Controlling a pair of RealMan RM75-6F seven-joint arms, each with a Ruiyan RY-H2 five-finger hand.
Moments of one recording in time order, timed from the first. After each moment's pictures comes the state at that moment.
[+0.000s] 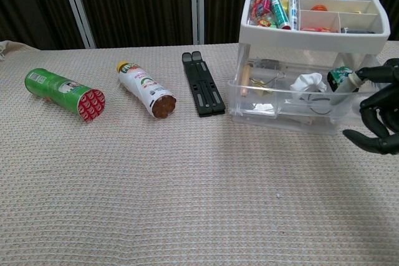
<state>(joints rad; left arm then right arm) -0.08 -1.06 -0.03 -1.74 1.56 1.52 0.17 0.22 -1.53 0.04 -1.91 -1.41 1.44 -0.27</state>
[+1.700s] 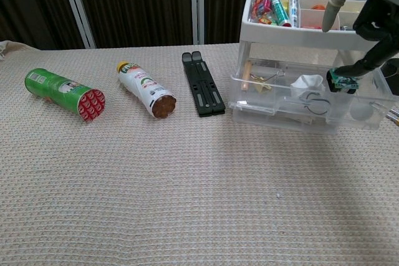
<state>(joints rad) -0.08 -1.06 -0.03 -1.74 1.55 1.53 0.16 0.39 -1.48 0.29 -2.00 -1.28 1.39 -0.83</state>
